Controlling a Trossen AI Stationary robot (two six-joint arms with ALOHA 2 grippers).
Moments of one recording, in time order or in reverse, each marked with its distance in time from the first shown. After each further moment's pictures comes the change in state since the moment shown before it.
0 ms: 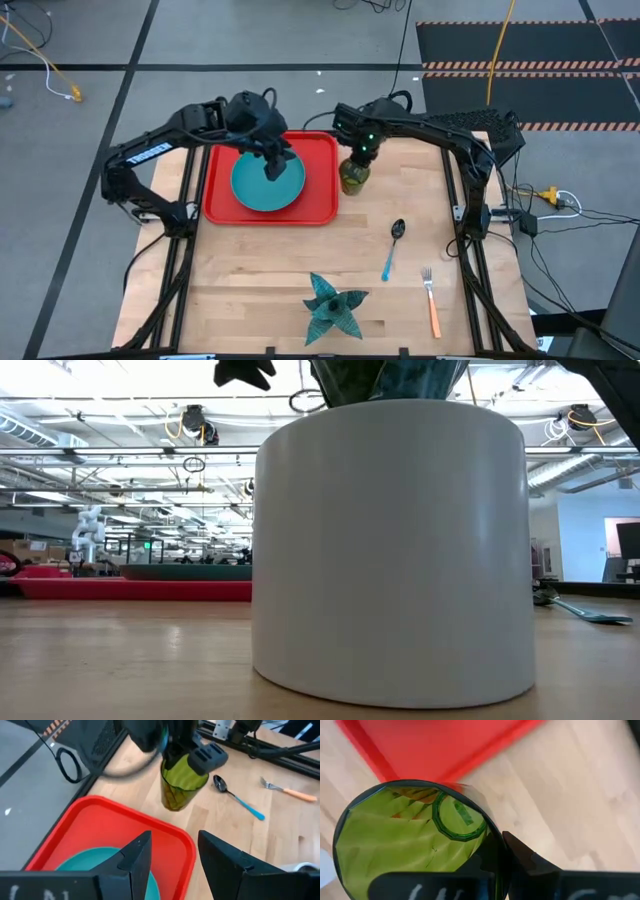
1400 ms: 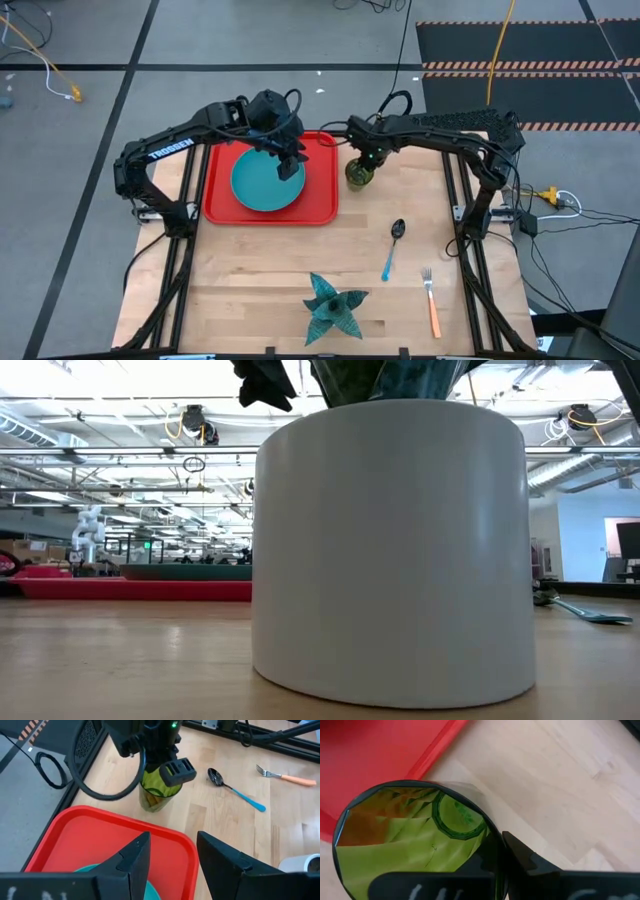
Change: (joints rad) left arm 0.034 0.104 0.000 0.065 0.096 0.112; right arm -0.041 -0.142 -0.407 0.361 0.112 0.213
